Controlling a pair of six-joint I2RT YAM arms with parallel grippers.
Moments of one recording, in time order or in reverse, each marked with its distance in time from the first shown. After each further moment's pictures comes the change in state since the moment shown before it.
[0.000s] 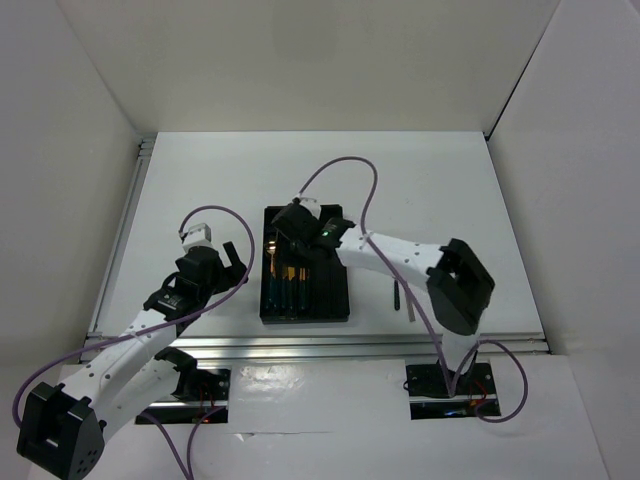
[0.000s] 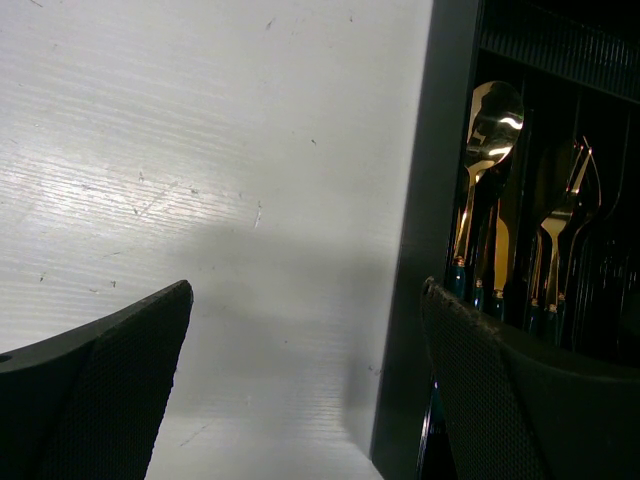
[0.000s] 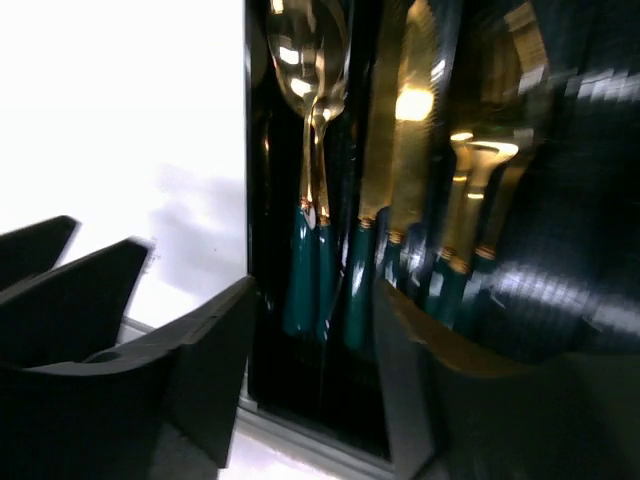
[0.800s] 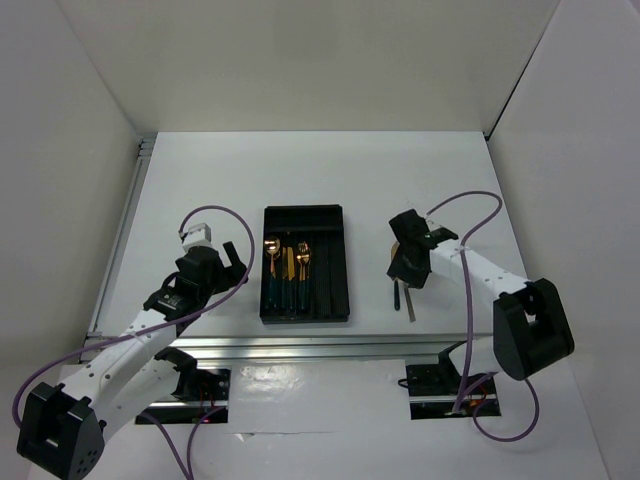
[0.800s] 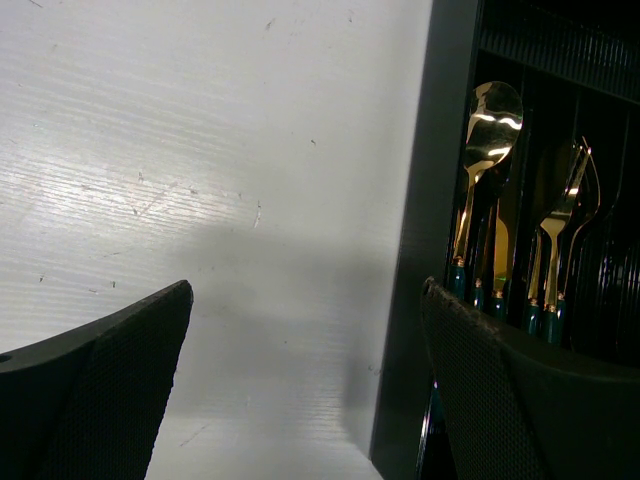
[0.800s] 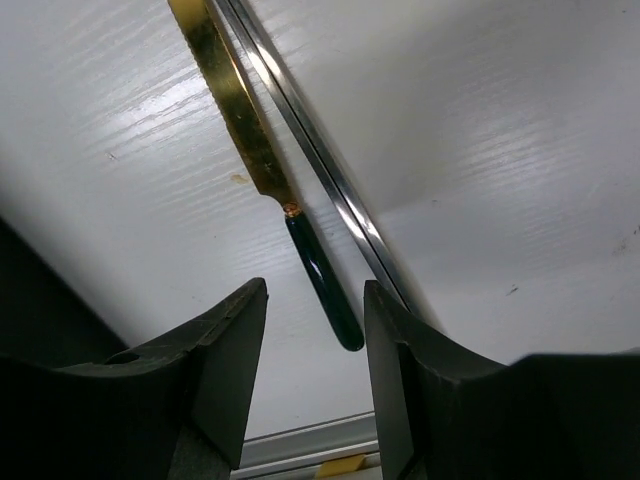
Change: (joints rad) left arm 0.000 0.000 0.000 0.001 0.001 0.000; right arm -0.562 -0.492 -0.592 -0.232 0.074 -0.084
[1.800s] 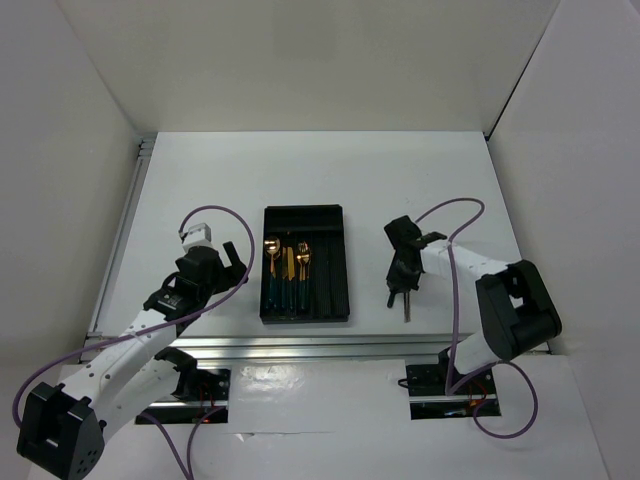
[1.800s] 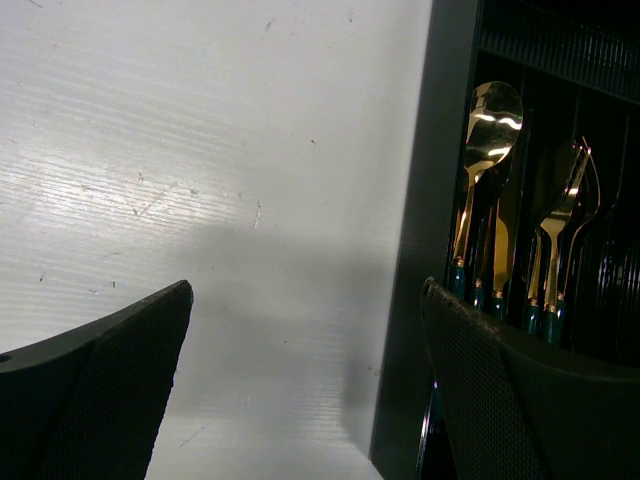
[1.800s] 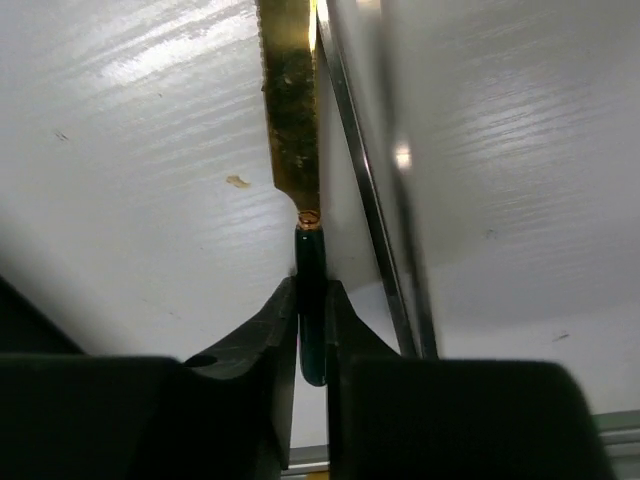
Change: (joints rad) left arm 0.000 0.000 0.000 0.000 0.000 0.000; right arm -0.005 0.115 -0.062 0.117 -0.097 -0.072
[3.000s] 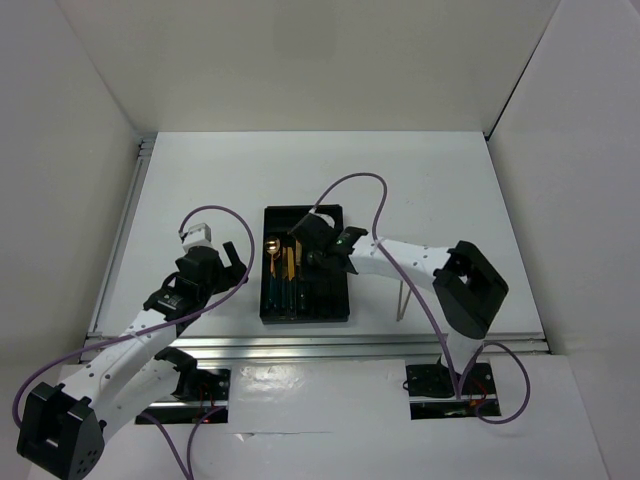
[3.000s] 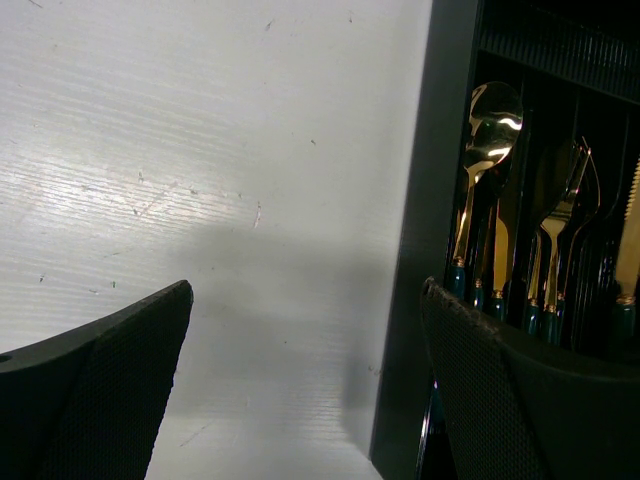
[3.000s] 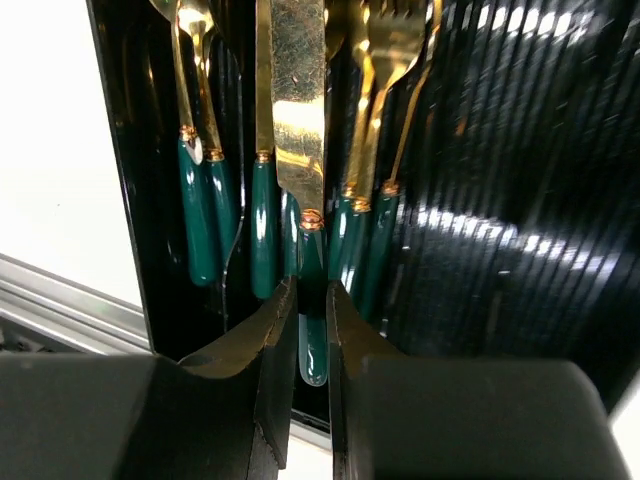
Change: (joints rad) left arm 0.000 0.000 0.000 0.000 0.000 0.000; right arm 0.508 0.246 0.455 0.107 -0.068 0.086
